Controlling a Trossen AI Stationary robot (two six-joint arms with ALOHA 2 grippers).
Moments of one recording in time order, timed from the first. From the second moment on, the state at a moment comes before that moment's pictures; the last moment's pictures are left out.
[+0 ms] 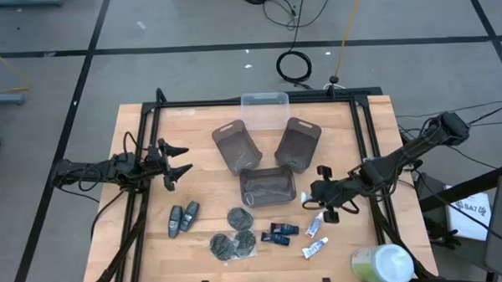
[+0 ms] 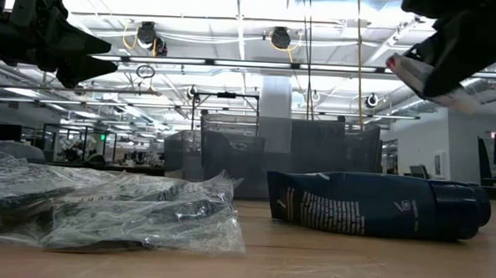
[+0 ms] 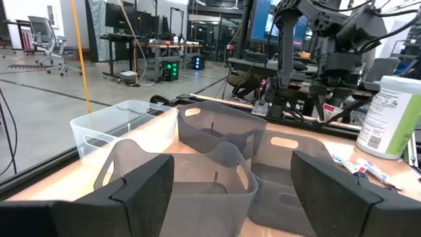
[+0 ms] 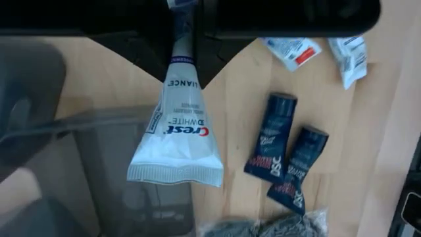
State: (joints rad) left arm -0.09 0.01 0.05 -0.03 -0.34 -0.11; right arm 0.45 1.14 0.74 -0.50 0.21 0.39
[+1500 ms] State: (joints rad) left arm -0.09 0.01 0.05 -0.03 -0.34 -0.11; right arm -0.07 1.21 0.74 0.10 0.21 -0.19
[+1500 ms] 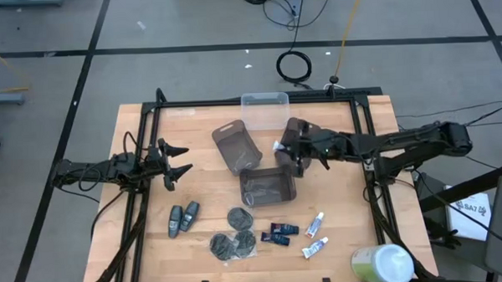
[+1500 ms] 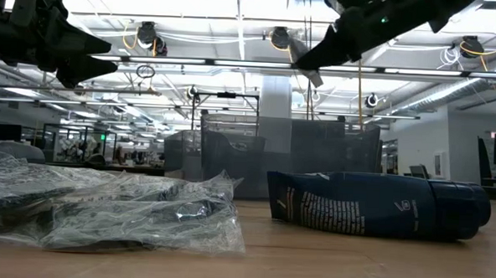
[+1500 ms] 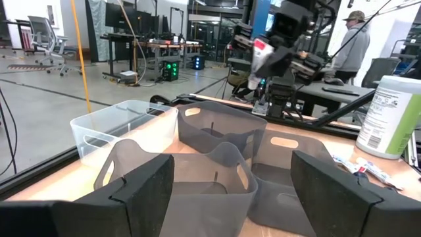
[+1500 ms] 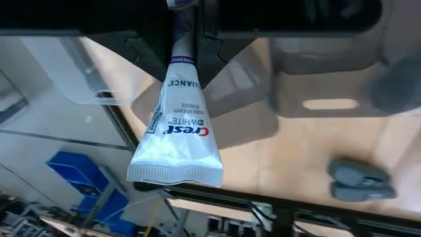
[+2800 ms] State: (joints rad) left arm -0.09 0.01 0.05 -0.03 -0.34 -0.11; right arm -0.58 1.56 0.92 0.40 0.06 -0.15
